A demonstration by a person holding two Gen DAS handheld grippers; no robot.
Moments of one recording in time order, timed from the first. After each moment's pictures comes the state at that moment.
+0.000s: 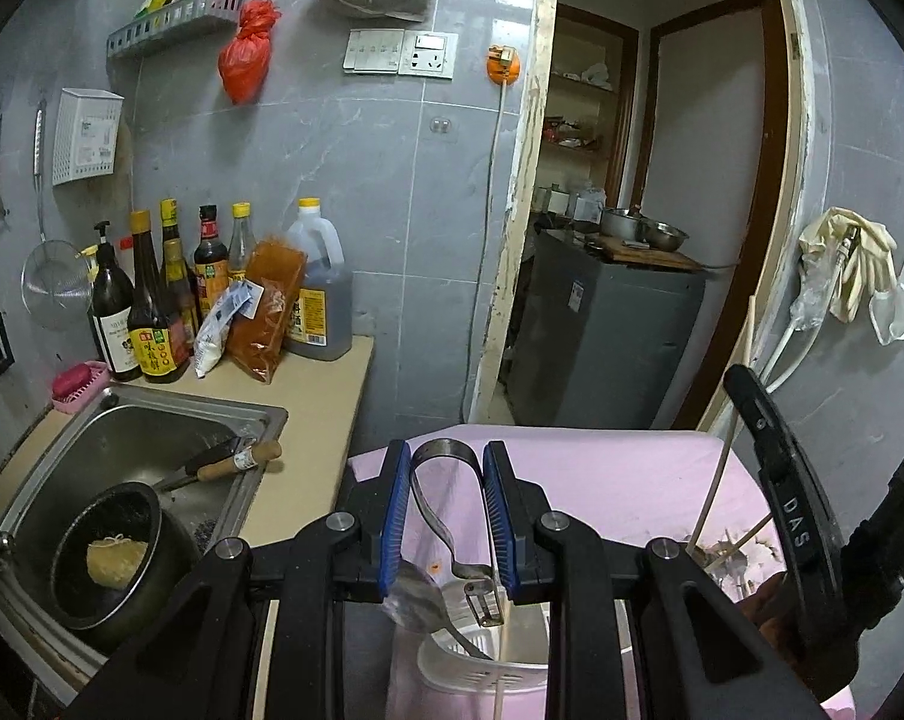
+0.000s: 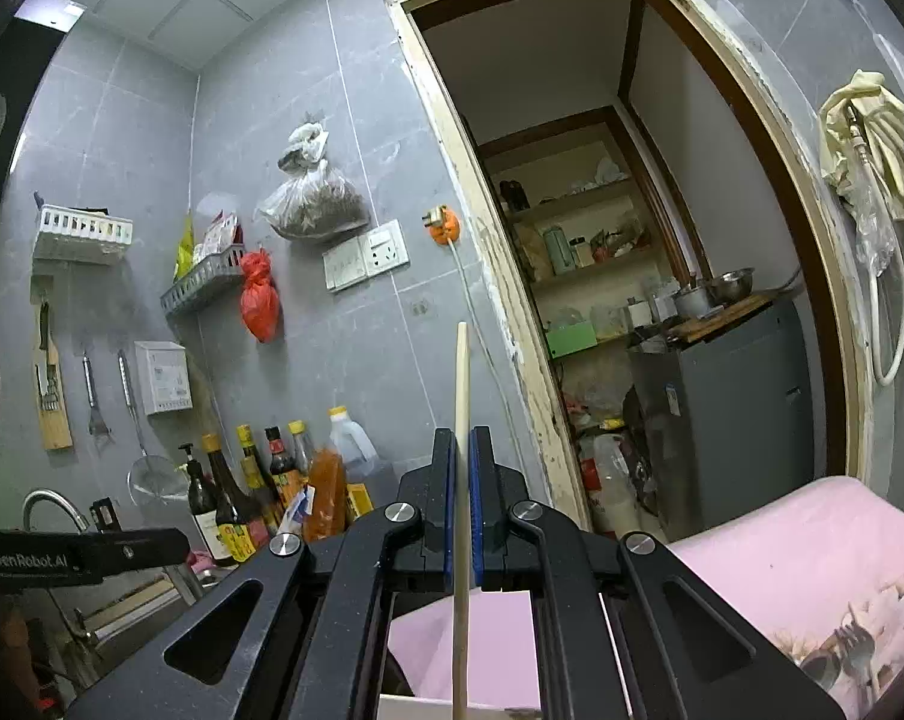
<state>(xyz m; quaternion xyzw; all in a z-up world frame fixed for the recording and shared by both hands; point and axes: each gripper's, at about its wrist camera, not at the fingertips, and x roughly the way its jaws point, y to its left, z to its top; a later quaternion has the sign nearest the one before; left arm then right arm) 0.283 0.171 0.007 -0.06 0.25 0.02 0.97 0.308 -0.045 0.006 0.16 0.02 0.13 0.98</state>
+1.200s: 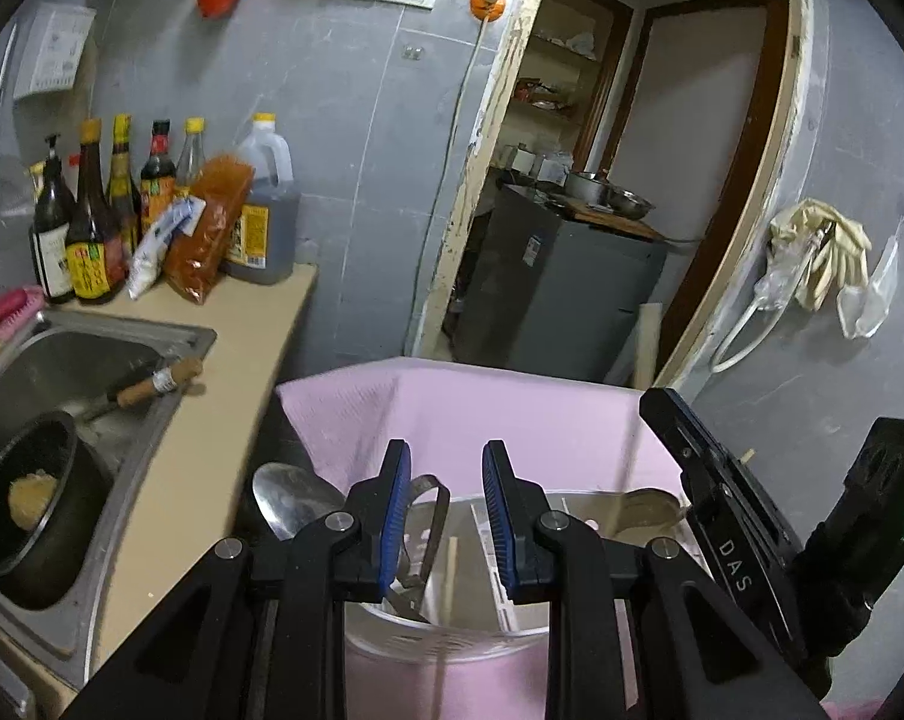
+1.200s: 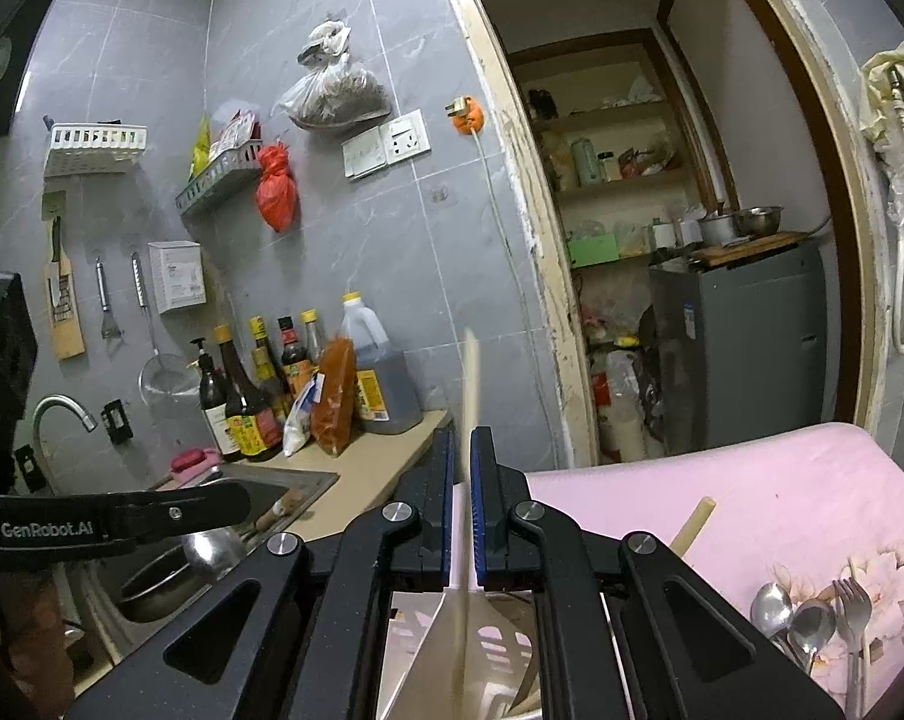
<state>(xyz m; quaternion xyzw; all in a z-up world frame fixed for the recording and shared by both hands) 0.299 0.162 -0.041 -0.12 0.30 -0.05 0.94 0.317 -0.041 -0.031 0.12 0.13 0.18 0.97</state>
